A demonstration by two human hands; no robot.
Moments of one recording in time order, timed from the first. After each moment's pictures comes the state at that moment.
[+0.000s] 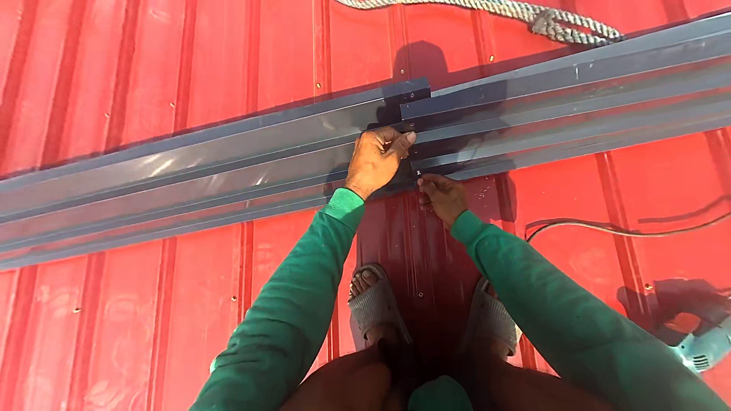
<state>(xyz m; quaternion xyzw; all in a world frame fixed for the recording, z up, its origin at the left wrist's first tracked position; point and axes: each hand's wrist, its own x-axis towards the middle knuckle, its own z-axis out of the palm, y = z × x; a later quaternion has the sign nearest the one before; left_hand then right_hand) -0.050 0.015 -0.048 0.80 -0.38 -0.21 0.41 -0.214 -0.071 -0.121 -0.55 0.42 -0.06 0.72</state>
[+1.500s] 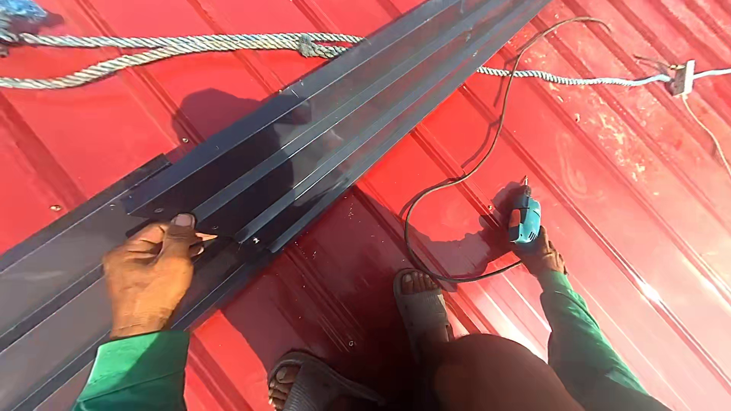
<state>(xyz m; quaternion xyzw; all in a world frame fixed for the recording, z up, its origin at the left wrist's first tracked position) -0.030 0.007 -0.071 0.79 -0.36 -0.25 0.44 -0.722 -0.121 -0.133 -0.53 0.82 0.15 0.14</state>
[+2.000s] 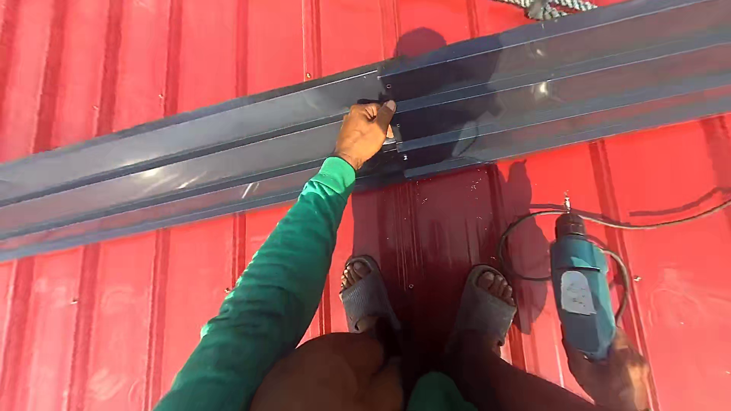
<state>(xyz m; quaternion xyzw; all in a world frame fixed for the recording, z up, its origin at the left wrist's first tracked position) -0.027 -0.013 -0.053 0.83 -0.32 -0.25 0.37 -0.591 -0.039 -0.074 -0.86 0.46 -0.12 0.21</state>
